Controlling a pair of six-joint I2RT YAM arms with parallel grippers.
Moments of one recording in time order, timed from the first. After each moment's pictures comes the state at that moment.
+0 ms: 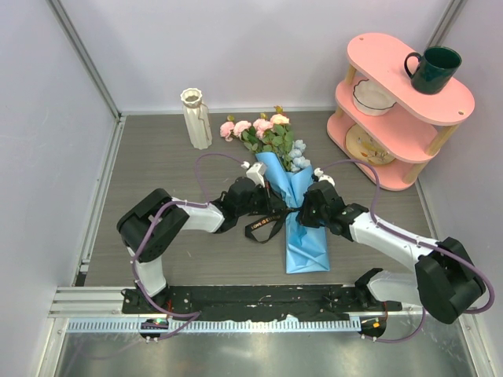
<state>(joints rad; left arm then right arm) -0.81 1.82 0.82 0.63 0.15 -0.77 0.58 1.21 0.61 -0.24 0.06 0.67</state>
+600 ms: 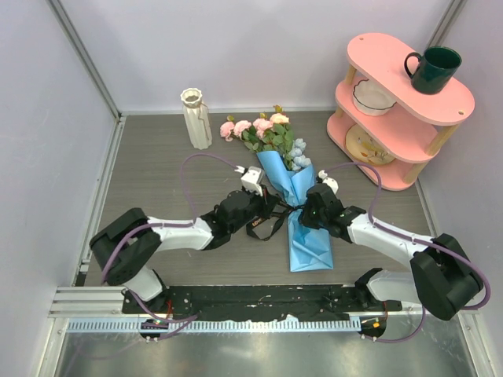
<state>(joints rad) -0.93 1.61 0.69 0.70 -0.15 -0.49 0.58 1.24 0.57 -0.19 0.14 0.75</state>
